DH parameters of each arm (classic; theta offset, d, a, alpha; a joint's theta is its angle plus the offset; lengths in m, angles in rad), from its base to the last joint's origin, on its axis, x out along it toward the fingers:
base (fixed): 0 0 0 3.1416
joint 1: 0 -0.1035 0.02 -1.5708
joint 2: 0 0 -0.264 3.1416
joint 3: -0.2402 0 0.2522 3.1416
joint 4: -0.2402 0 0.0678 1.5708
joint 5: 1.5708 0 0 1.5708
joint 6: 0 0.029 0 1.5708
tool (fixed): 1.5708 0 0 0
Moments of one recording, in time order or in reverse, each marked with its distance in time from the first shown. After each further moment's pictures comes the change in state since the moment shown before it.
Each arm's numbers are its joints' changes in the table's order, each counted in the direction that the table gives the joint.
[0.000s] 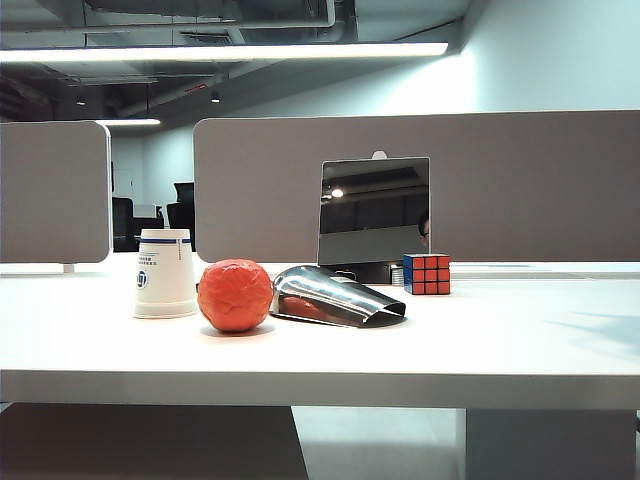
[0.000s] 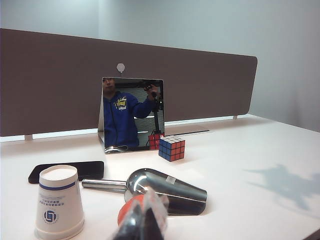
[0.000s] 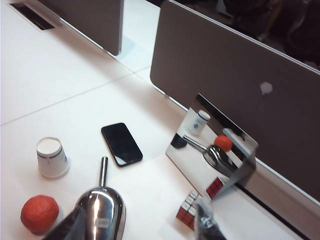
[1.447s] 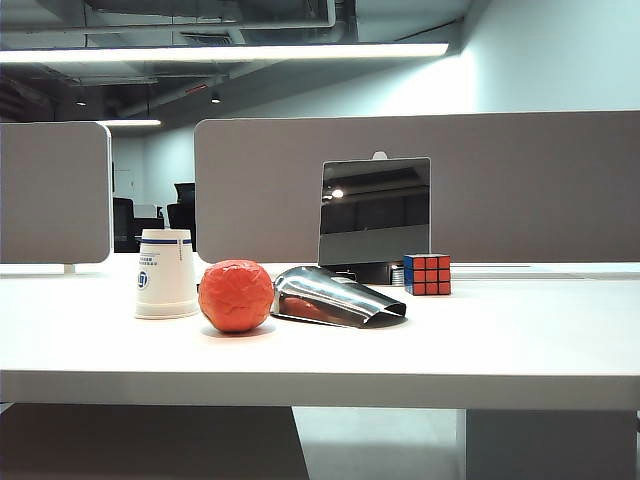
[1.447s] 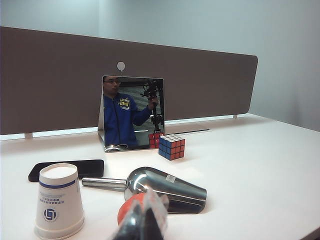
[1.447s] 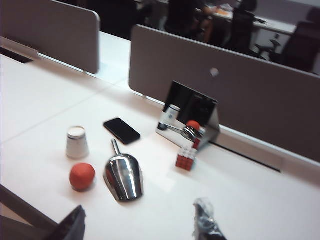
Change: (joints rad) left arm 0.000 0.000 0.000 -0.006 0.000 -0.001; right arm 0.053 0.766 0.219 -0.368 0.143 0.160
